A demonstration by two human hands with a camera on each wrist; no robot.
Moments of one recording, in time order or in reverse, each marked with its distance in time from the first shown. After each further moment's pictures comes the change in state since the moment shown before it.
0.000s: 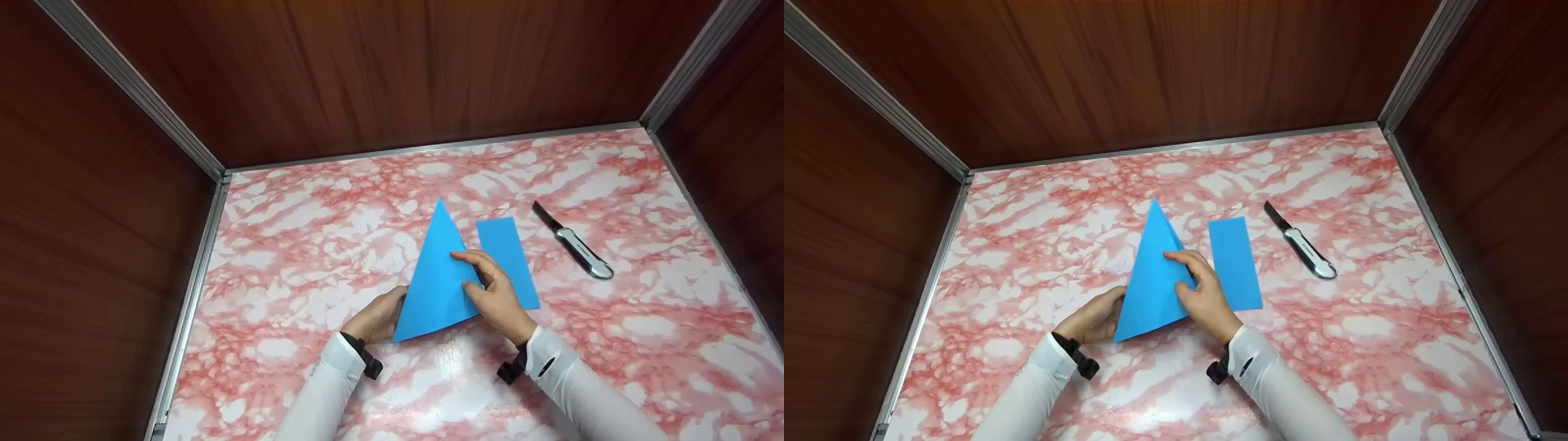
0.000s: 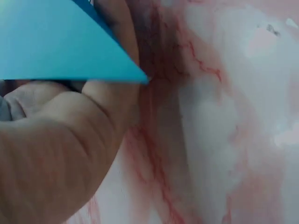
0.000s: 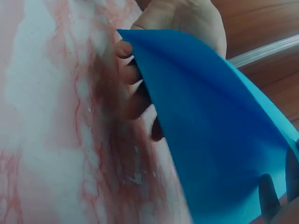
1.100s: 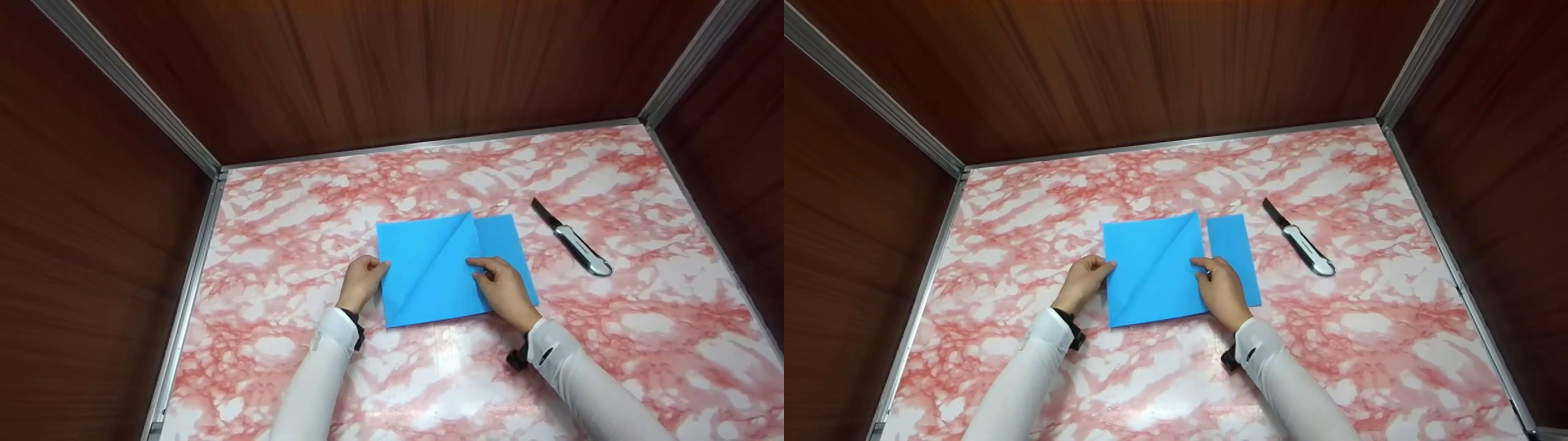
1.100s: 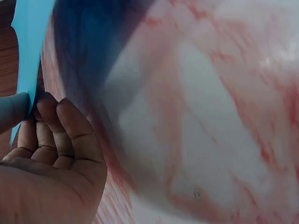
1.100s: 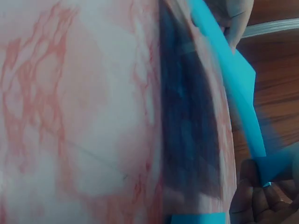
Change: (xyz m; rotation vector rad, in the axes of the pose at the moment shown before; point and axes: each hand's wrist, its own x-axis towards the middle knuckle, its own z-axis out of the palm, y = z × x) left_hand 0.009 0.030 -0.035 0.624 0.732 0.361; right_hand 0.002 0.041 -0.031 -0.579 0.064 0.263
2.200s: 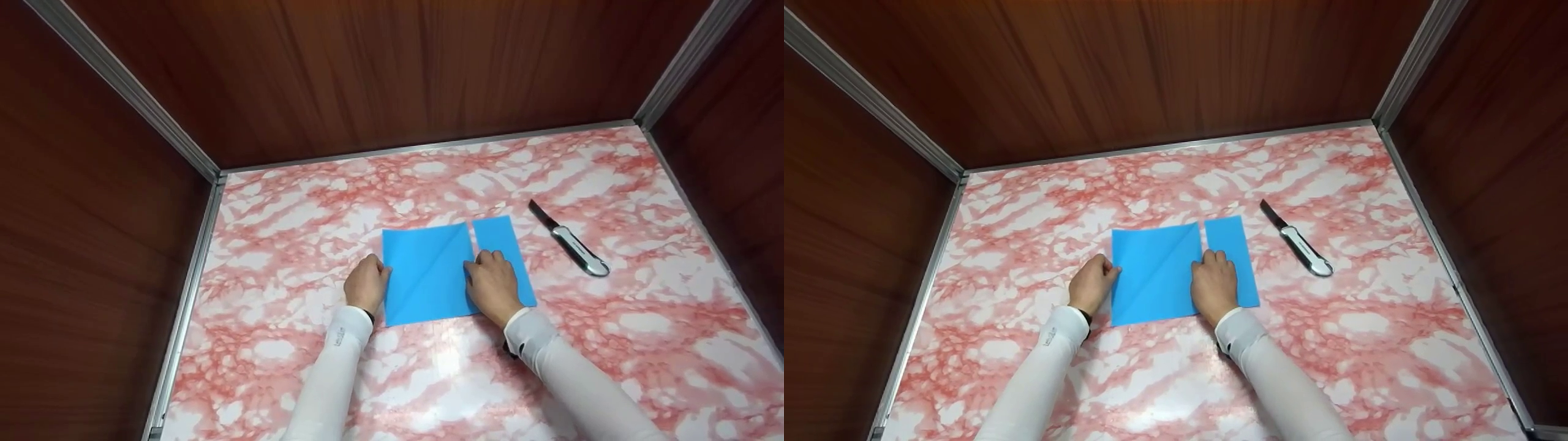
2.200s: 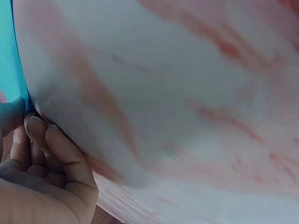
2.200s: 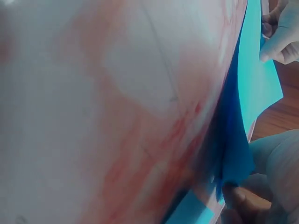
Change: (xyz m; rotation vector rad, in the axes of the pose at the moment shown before) left_hand 0.009 -0.014 0.022 0.516 0.135 0.201; right_hand 0.017 0.004 0.020 -0.654 0.071 -0.287
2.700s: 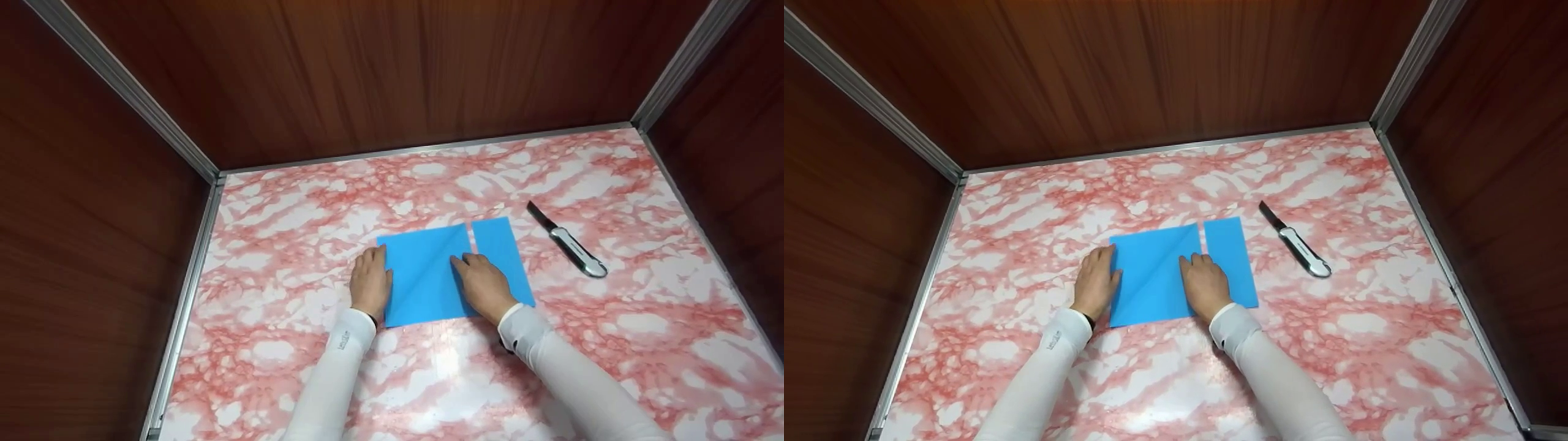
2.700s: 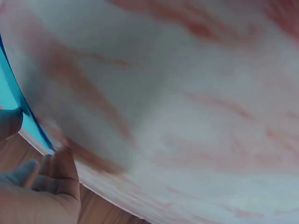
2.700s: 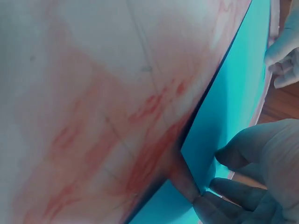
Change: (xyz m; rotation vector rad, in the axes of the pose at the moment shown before) left_hand 0.001 0.006 0.007 0.132 0.041 0.171; right_hand 0.008 -0.010 -0.001 -0.014 -0.203 -0.039
